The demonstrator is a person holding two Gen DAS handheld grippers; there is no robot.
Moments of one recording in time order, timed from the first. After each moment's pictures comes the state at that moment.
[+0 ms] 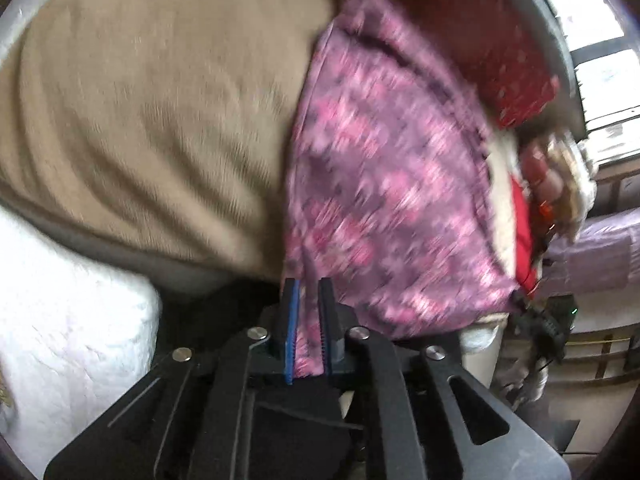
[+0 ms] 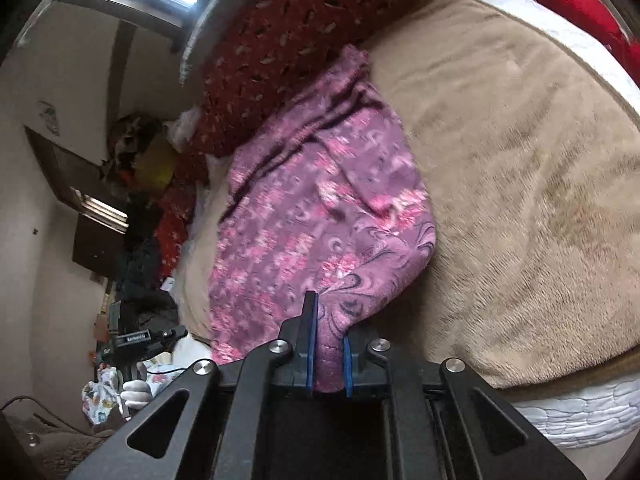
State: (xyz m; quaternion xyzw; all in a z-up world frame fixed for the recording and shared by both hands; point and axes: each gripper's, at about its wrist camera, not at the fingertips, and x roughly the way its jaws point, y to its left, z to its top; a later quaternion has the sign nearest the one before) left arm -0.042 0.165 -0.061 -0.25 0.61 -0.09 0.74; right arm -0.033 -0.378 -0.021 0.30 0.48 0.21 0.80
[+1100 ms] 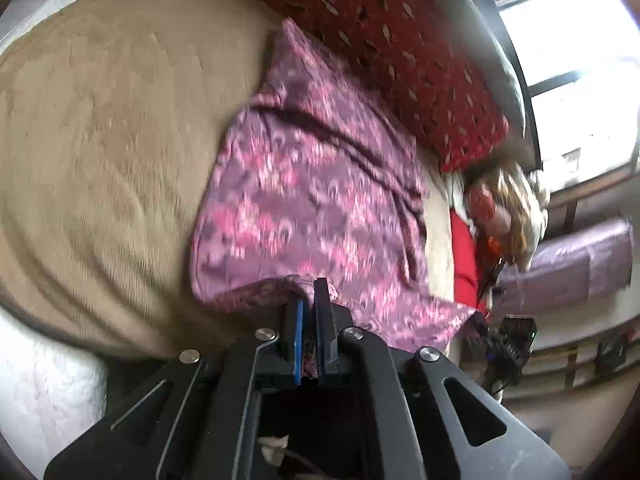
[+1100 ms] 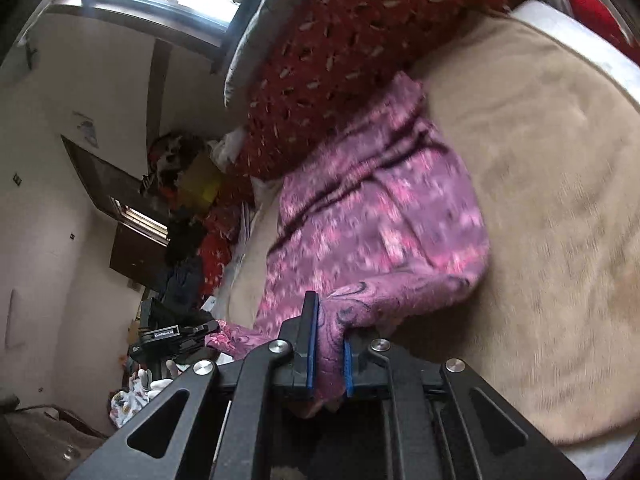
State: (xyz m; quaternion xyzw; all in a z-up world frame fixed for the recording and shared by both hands) left arm 0.030 0.160 -0.002 -0.32 0.54 -0.14 0.76; right arm 0.009 -0.370 0.023 0.33 0.40 0.28 0.80
